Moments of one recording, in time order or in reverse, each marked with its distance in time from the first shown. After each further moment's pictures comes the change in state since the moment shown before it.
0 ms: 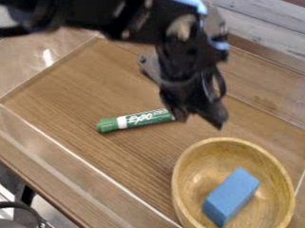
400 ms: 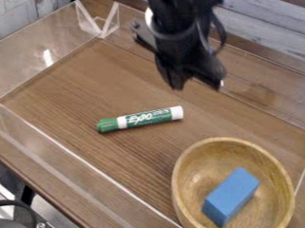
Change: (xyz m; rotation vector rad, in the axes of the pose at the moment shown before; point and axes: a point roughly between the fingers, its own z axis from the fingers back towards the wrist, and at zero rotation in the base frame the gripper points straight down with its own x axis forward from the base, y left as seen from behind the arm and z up) arm 0.022 0.025 0.015 0.008 0.007 0.077
